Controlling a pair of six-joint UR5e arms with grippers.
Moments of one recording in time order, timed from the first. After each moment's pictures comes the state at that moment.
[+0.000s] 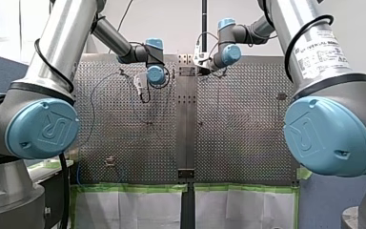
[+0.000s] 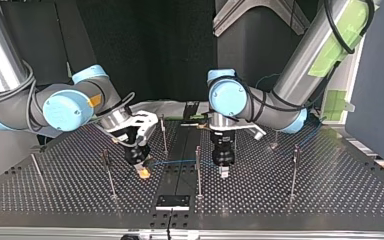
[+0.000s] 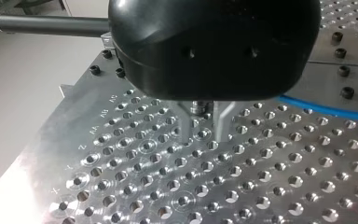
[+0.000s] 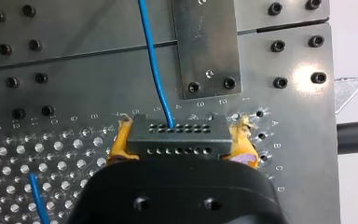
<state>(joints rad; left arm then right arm) -0.34 -1.92 -1.48 -2.74 -1.94 -1.77 2.10 -1.09 1.10 0.04 1.31 1.72</state>
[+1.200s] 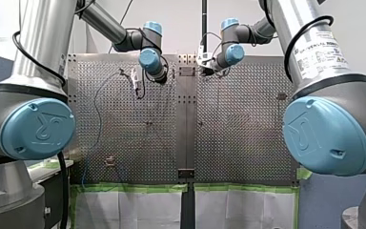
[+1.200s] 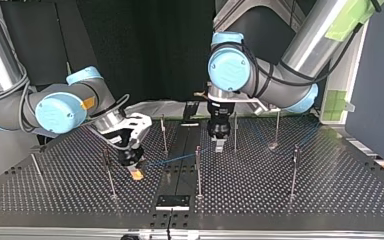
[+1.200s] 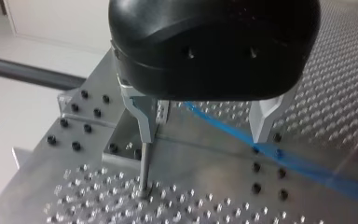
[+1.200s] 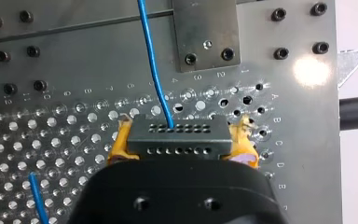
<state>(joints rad) -0.40 -1.75 -1.60 -3.01 -1.88 -1.78 2.07 -1.10 1.10 0.05 1.31 1.72</state>
